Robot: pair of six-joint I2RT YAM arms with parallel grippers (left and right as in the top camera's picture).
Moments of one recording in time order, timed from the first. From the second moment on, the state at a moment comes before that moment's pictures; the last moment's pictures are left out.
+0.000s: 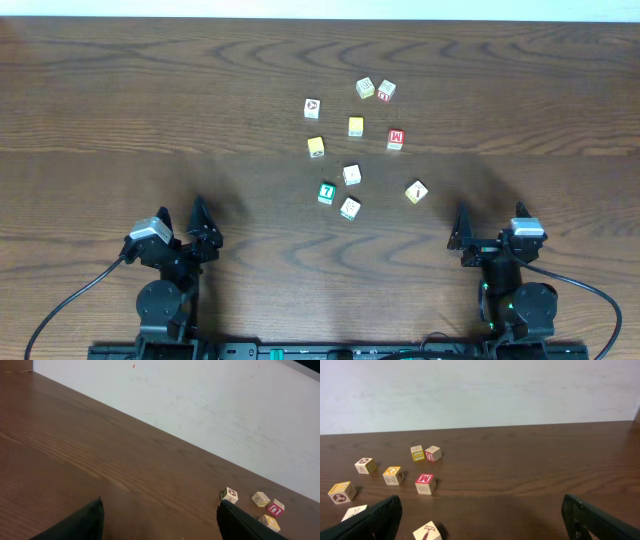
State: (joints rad) left arm -0.07 0.01 0.02 -0.10 -0.16 -0.43; right arm 0.07 0.01 0.01 -0.07 0.05 0.09
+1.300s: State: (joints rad) left arm -0.07 0.01 0.02 -0.10 -0.16 -0.43; right arm 0.07 0.01 0.01 -0.07 0.00 0.09
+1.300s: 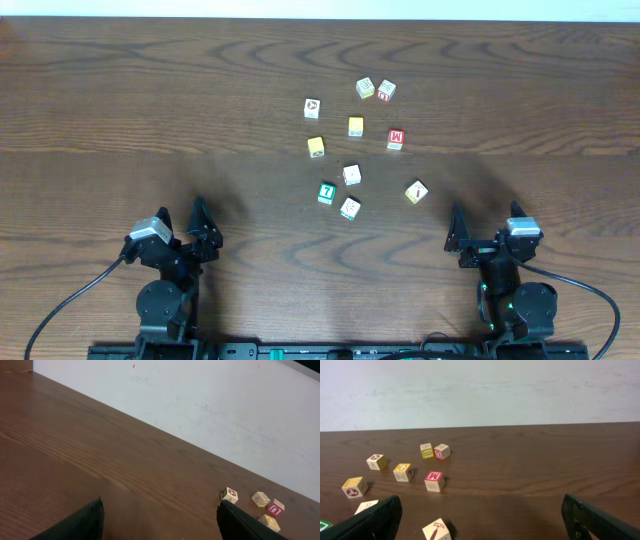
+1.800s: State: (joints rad) left arm -0.07 0.01 0.02 -0.10 -0.16 -0.43; right arm 0.07 0.01 0.01 0.12 -0.33 0.23
